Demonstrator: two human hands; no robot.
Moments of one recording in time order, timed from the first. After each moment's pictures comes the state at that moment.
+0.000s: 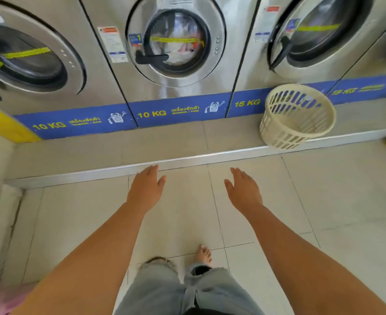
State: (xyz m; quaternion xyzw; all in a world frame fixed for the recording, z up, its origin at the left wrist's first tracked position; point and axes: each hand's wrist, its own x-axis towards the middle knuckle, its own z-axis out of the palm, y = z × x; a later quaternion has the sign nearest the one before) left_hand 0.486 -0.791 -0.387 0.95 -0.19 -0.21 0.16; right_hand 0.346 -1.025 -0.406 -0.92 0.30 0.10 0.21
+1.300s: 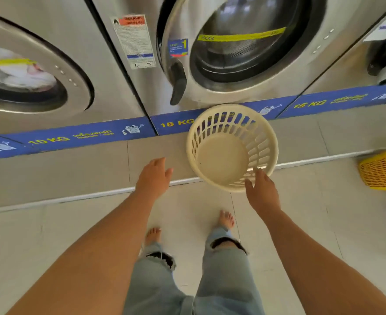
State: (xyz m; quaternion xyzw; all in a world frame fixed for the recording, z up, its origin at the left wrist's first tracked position) left_hand 0.612 -1.422 -0.474 0.93 -0.16 -0.30 0.13; right_hand 0.429 -1.654 -0.470 -0.85 0.42 0.13 0.27
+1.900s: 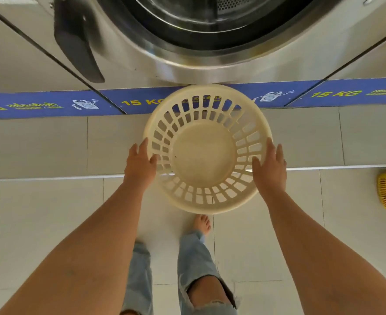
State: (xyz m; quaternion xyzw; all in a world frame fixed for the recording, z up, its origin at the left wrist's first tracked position) left_hand 0.633 -1.581 -0.648 0.94 0.02 -0.29 0.18; right_hand 0.493 -1.863 -0.639 -0.85 0.45 0.13 0.26
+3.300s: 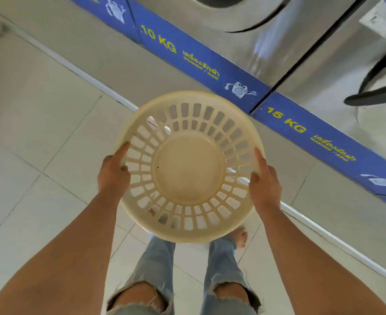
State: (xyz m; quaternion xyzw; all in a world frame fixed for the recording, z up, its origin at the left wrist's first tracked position) left_hand 0.515 -1.117 -0.593 0.87 0.37 -0.15 0.29; right_hand 0.560 -1.473 -0.591 -0.94 0.17 0.17 0.26
